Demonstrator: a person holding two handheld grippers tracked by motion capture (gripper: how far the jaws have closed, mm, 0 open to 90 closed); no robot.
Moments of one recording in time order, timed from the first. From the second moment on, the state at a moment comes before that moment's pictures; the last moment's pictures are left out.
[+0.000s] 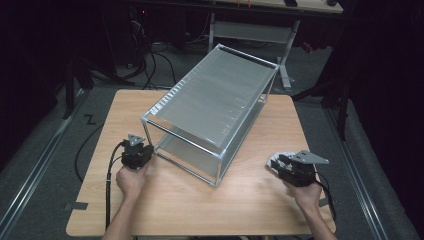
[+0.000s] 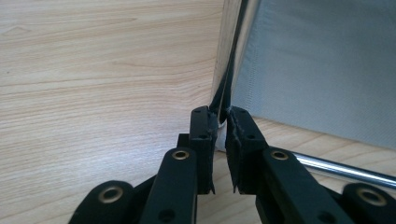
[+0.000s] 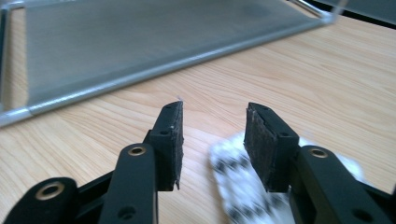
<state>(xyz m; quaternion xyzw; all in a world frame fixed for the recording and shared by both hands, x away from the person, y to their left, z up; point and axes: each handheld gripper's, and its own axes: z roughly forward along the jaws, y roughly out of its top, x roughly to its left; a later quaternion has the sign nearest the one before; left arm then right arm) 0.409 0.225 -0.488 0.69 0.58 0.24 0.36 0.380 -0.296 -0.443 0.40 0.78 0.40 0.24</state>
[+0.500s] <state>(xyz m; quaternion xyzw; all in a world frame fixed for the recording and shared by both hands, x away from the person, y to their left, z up) 0.411 0.234 -0.488 0.69 0.58 0.25 0.35 0.371 -0.340 -0.471 0.47 0.77 0.38 0.24</state>
